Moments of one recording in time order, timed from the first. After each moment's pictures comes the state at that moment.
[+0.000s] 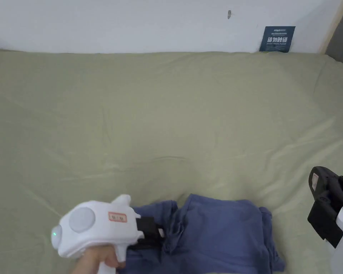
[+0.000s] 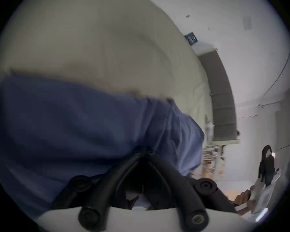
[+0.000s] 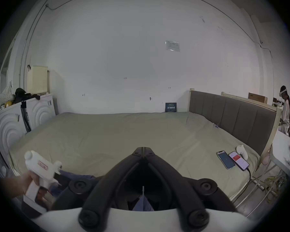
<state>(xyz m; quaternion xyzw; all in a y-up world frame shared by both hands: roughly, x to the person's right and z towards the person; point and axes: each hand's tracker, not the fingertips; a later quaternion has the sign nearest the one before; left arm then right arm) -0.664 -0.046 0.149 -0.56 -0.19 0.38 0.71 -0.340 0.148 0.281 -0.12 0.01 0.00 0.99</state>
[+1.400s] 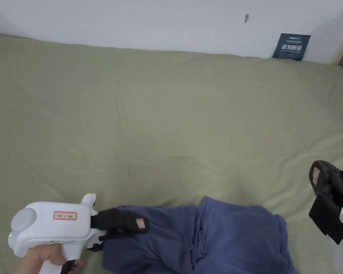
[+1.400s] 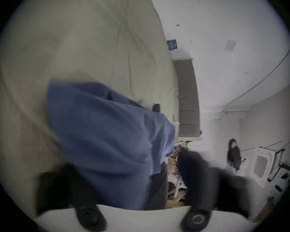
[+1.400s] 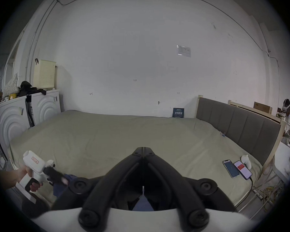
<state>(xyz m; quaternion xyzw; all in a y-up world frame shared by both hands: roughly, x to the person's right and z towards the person) -0.784 -0.046 0.161 -0.53 -0.27 0.45 0.66 -0.382 0.162 0.271 -0.10 0.04 0.03 0.99</state>
